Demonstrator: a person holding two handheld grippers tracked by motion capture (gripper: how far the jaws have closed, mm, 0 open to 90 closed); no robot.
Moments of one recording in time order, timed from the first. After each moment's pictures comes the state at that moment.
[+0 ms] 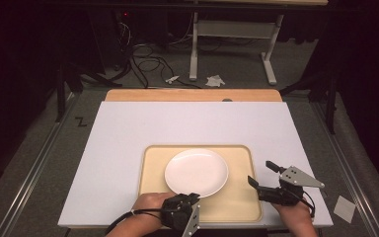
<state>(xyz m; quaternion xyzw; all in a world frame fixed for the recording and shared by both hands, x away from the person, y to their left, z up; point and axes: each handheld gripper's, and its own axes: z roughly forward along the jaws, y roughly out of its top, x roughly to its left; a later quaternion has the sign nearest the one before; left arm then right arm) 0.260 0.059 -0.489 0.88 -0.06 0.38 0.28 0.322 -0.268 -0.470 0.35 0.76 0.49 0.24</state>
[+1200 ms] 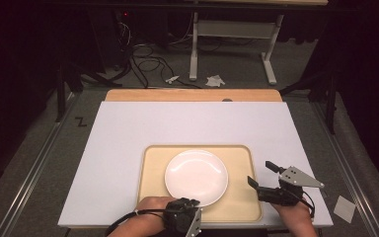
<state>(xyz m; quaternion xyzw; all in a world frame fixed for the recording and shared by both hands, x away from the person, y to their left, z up) 0.259 0.051 -0.506 0.91 -0.07 0.31 0.25 0.321 -0.267 -0.470 0.36 0.76 0.49 0.24</state>
